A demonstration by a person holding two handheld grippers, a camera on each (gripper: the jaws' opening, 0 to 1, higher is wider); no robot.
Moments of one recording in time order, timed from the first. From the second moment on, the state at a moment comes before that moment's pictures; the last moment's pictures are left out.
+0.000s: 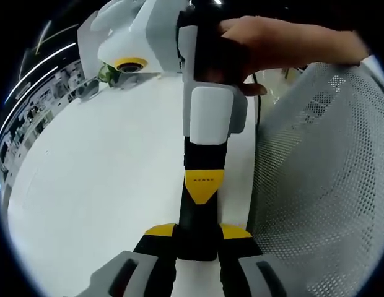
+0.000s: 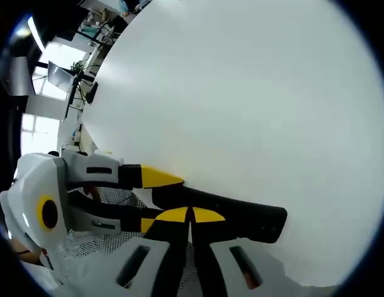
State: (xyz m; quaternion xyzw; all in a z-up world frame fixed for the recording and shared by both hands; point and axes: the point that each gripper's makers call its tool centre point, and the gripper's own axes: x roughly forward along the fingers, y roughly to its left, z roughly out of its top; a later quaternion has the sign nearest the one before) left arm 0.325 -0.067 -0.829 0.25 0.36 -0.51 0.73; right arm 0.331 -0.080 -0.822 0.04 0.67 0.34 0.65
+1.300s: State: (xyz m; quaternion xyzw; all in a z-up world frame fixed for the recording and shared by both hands) left arm 0.327 -0.061 -0.829 0.26 0.37 -0.51 0.73; right arm 0.339 -0.094 -0.818 0.06 0.68 0.32 0.66
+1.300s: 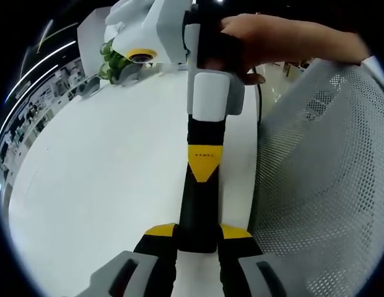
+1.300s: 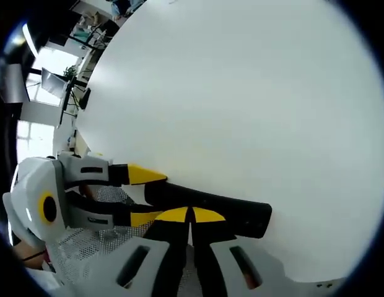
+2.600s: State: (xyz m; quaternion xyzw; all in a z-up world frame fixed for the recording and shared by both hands) left arm 0.326 -0.062 -0.829 0.26 0.37 -0.51 0.73; right arm 0.337 -0.085 -0.823 -0.01 0.66 0.32 0.68
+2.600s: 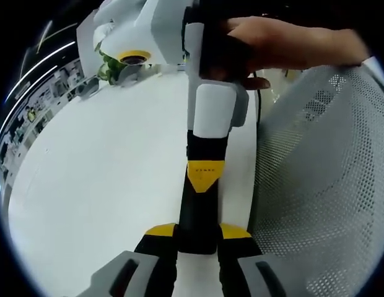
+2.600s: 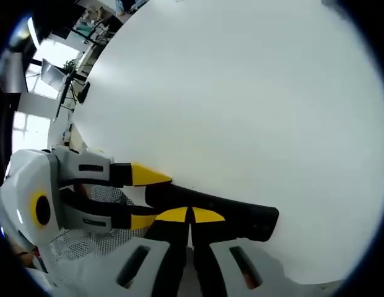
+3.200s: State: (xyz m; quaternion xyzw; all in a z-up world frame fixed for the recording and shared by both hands) left arm 0.326 -0.063 -0.829 0.26 0.37 -0.50 0.74; right arm 0.338 -0.084 -0.823 -0.06 0.64 0.34 0.69
